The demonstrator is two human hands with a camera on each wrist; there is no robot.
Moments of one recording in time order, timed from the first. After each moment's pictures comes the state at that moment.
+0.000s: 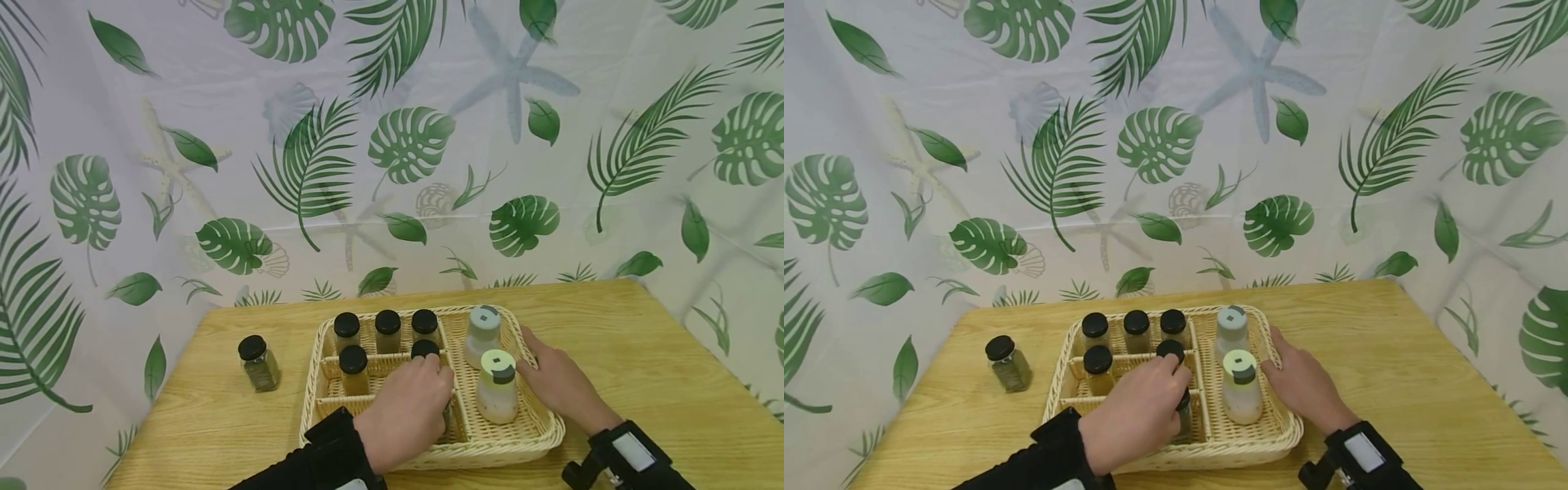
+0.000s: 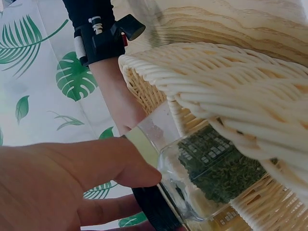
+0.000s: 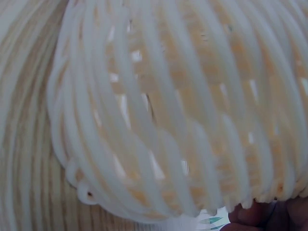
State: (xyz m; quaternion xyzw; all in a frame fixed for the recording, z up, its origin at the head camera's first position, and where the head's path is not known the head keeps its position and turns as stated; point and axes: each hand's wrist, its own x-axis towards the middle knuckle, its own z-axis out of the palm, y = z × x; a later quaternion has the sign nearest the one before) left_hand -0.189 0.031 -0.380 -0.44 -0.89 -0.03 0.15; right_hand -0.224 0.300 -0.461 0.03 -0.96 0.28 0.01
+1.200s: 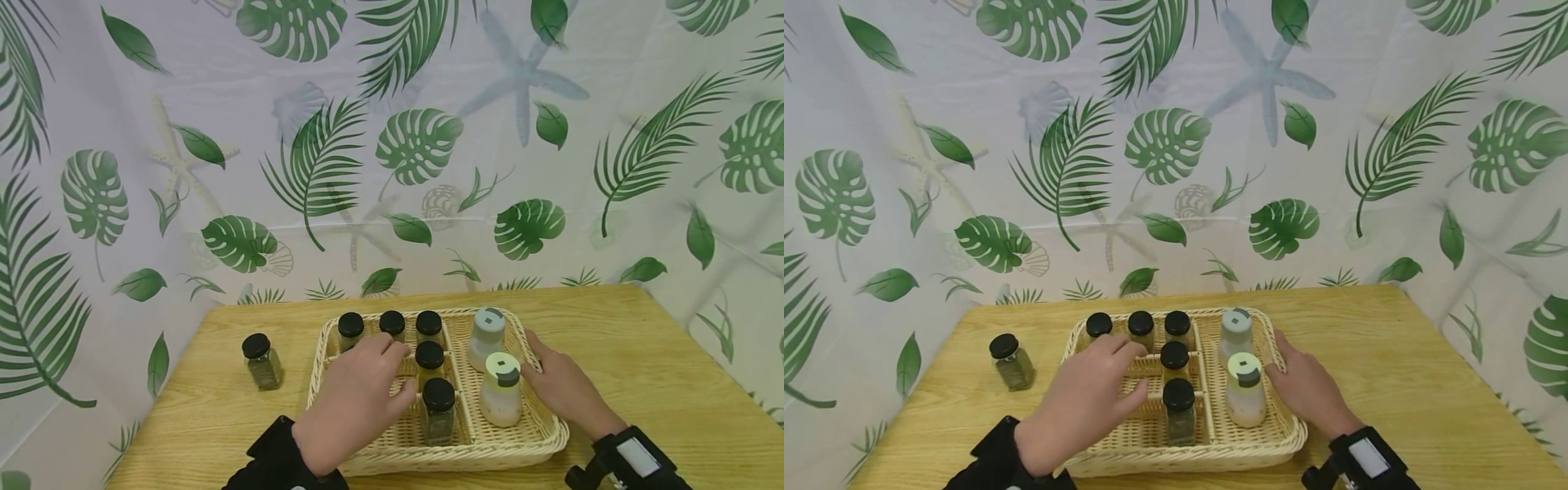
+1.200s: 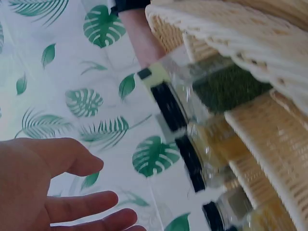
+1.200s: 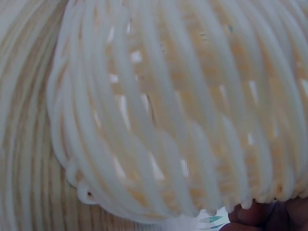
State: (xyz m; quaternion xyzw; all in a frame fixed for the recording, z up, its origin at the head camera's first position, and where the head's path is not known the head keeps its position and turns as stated) left_hand -0.189 -0.030 -0.364 -0.36 -0.89 -0.11 0.25; right_hand -0.226 0.300 -0.463 0.03 -0.96 0.28 0.00
